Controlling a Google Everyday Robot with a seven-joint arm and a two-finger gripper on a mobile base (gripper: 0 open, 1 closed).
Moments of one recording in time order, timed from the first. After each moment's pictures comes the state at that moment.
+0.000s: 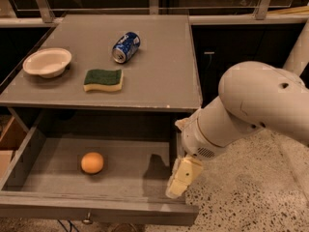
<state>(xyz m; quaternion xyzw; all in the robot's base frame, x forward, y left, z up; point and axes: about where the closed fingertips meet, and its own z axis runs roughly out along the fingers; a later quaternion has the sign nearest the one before) 0.404 -0.061 0.785 -0.61 0.76 0.13 0.20</state>
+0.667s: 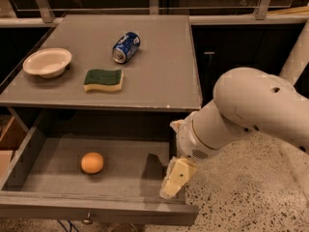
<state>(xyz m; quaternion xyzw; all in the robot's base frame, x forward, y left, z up) 0.408 -0.047 0.777 -0.61 0.75 0.14 0.21</state>
